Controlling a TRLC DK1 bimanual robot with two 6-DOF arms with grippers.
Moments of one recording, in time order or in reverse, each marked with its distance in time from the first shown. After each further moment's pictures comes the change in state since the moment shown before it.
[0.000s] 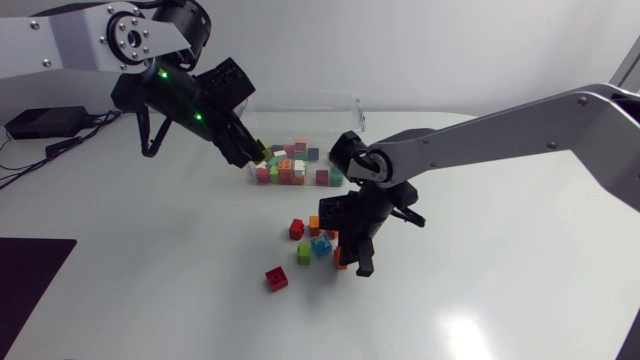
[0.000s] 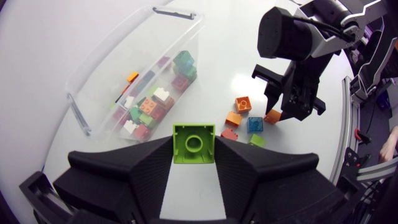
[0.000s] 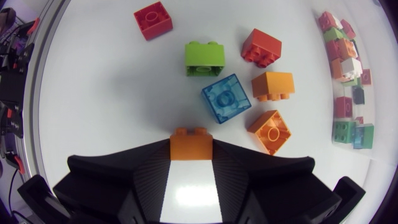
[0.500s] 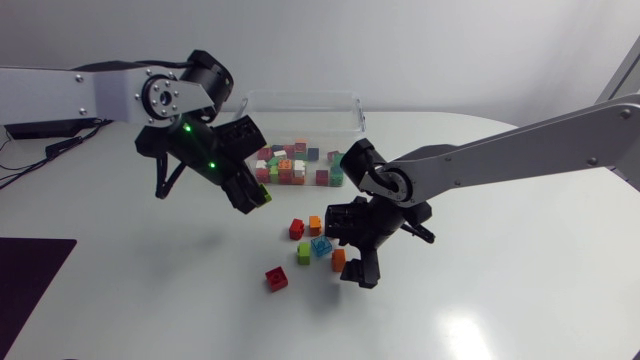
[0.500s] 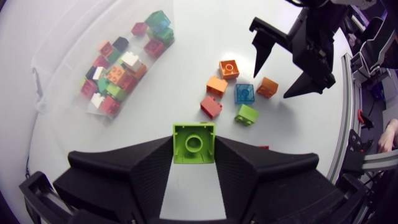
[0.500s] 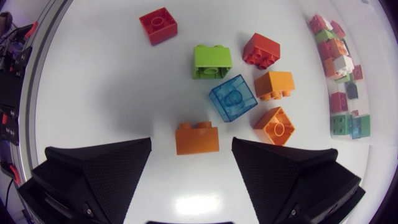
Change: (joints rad) left arm -0.042 0.007 -0.188 0.052 -0.043 0.000; right arm 0.000 -0.088 -0.163 0.175 -0.034 0.051
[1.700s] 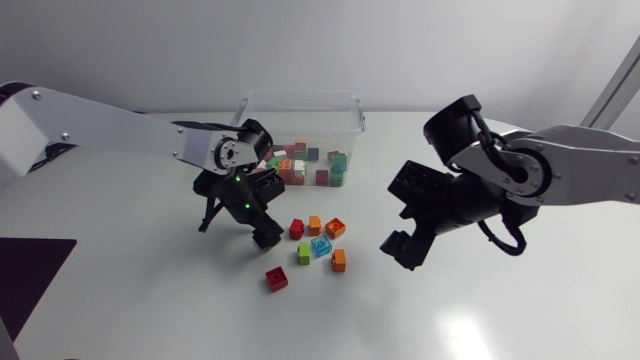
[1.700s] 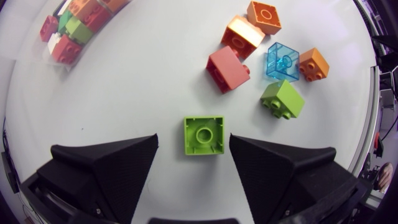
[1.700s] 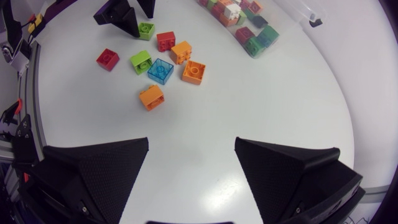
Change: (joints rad) left arm -0.061 0.279 -0.026 0.077 -0.137 -0.212; right arm -0.134 -0.455 -0.215 -0.010 0.111 0.422
